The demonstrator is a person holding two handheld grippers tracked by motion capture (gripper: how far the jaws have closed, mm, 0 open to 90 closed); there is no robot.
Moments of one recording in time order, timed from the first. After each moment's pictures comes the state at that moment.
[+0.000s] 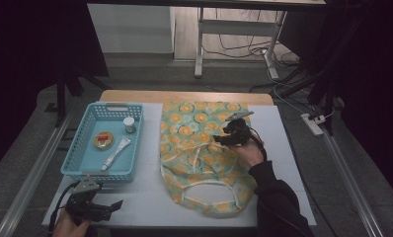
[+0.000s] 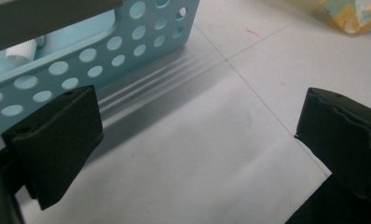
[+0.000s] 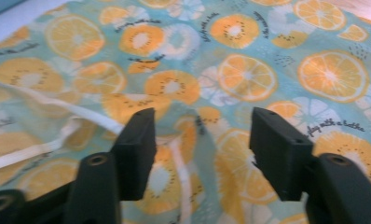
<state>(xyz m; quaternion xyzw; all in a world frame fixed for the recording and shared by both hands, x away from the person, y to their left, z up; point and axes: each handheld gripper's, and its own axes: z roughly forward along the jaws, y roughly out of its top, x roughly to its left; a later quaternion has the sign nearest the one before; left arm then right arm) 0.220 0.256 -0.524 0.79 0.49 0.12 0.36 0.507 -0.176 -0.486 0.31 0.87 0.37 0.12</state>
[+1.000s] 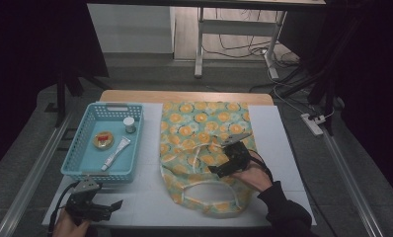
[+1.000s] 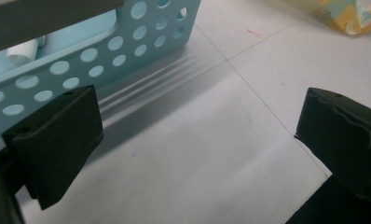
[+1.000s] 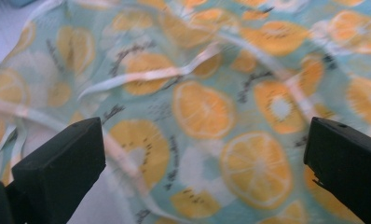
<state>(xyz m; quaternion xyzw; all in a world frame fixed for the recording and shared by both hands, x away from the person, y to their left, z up) 0.220 0.256 -0.524 0.78 0.49 0.12 0.36 0.420 -0.172 -0.485 0.25 0.90 0.35 0.07</state>
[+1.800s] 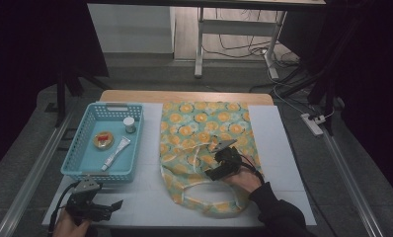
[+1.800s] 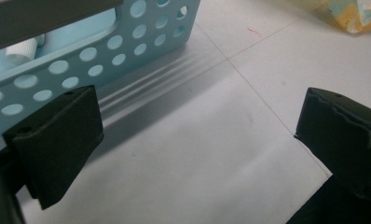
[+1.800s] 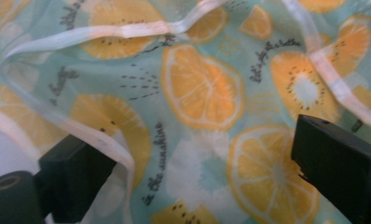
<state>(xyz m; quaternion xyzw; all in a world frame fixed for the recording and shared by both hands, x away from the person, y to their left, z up) 0.221 0.256 -0.524 0.79 0.49 0.12 0.35 0.426 -0.153 -0.523 0.24 0.92 0.29 0.12</state>
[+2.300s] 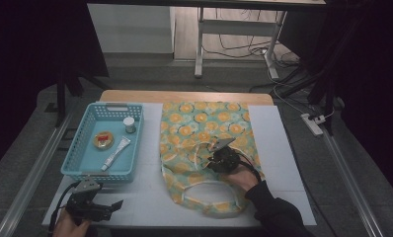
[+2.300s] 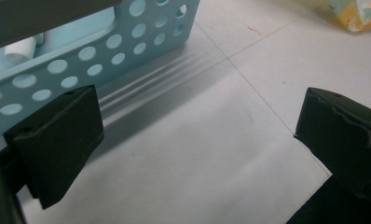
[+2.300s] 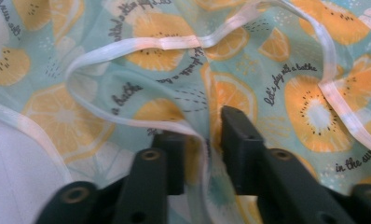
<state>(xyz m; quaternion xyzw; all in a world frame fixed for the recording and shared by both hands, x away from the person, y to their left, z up) 0.221 0.256 -0.524 0.79 0.49 0.12 0.35 0.428 -0.148 -0.517 0.21 0.92 0.31 0.10</state>
